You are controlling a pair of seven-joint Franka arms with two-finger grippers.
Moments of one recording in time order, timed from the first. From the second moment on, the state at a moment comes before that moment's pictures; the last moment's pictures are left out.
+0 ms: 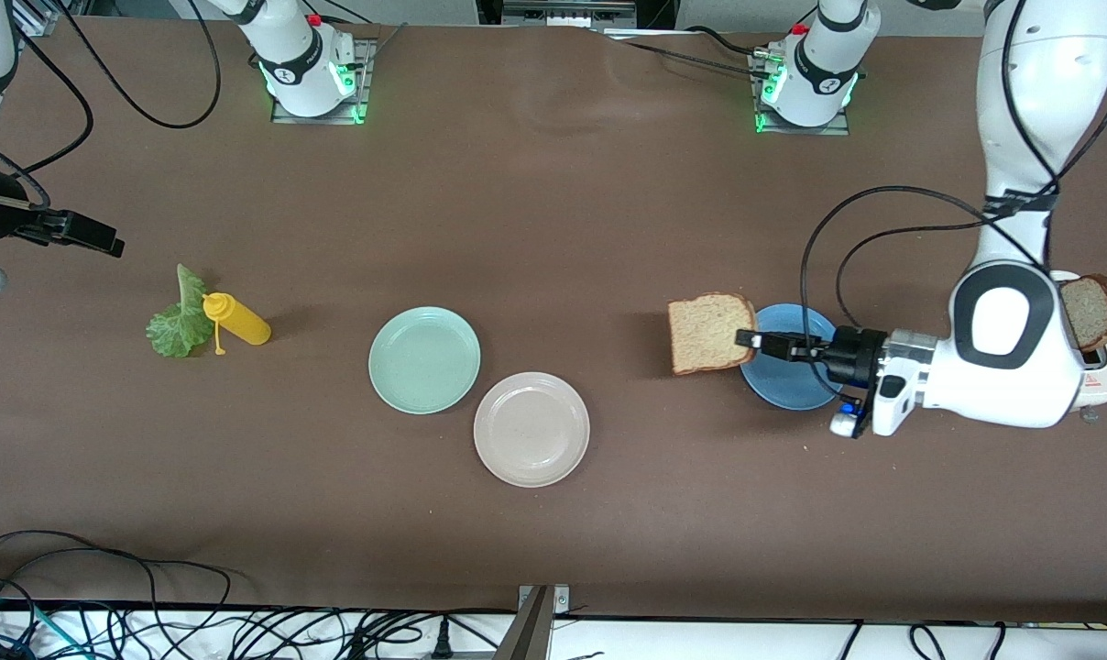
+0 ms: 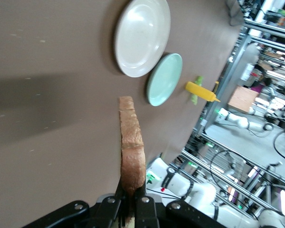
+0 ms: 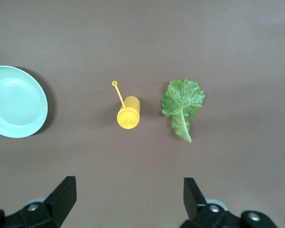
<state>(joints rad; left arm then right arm) -0.03 0.67 0.00 -1.41 -1.04 1.52 0.12 0.19 0.10 -0.28 -1.61 0.01 1.58 0.05</state>
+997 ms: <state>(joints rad) -0.31 0.90 0.00 -1.30 -1.44 2.01 0.25 0.19 0.10 -0.28 -1.61 0.01 1.58 0.05</state>
